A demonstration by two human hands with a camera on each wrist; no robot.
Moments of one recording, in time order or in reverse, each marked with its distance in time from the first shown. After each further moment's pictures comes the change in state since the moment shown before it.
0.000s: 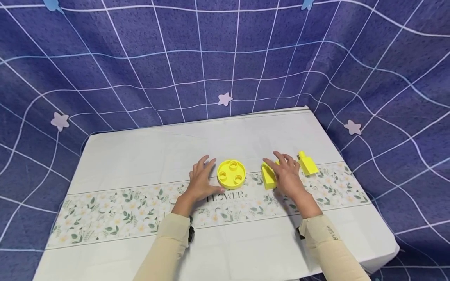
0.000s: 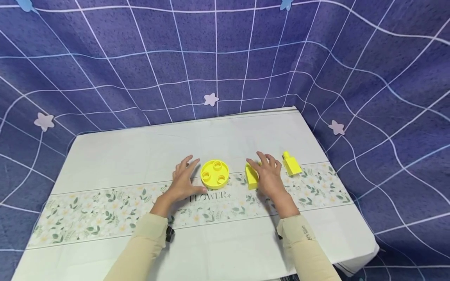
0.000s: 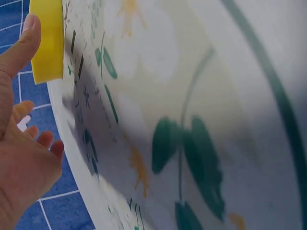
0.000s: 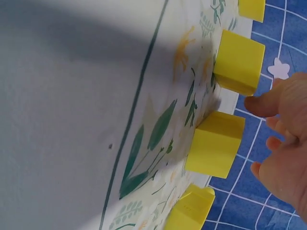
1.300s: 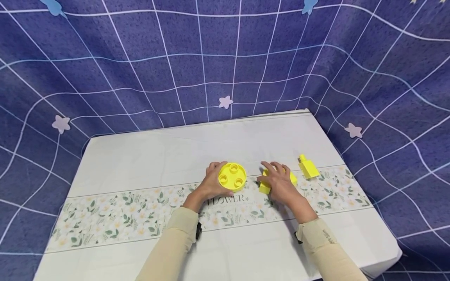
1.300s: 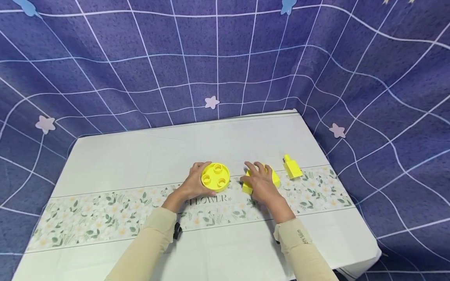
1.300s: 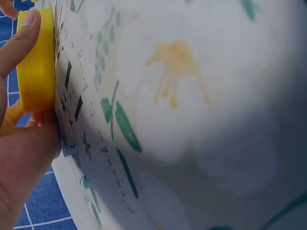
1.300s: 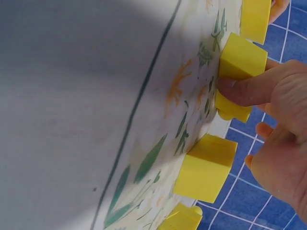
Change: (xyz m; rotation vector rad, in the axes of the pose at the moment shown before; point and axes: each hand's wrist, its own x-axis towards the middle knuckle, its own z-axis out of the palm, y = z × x) left_hand 0.021 0.012 0.022 -0.238 -0.113 -0.032; right_hand 0.001 -0.016 0.008 -0.094 -0.189 -0.116
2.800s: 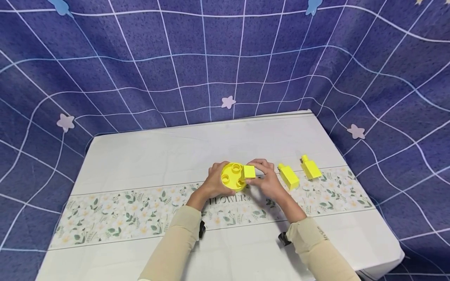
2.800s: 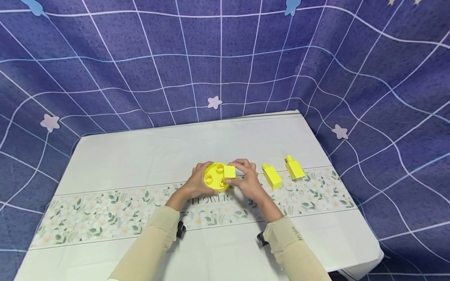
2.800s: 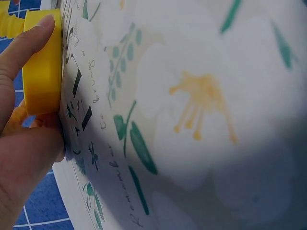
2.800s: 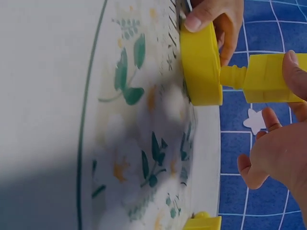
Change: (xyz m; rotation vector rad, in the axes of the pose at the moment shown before) left_hand 0.000 0.004 -0.003 0.031 -0.022 -0.005; right_hand 0.027 -0.043 -0.007 0.982 0.208 0.167
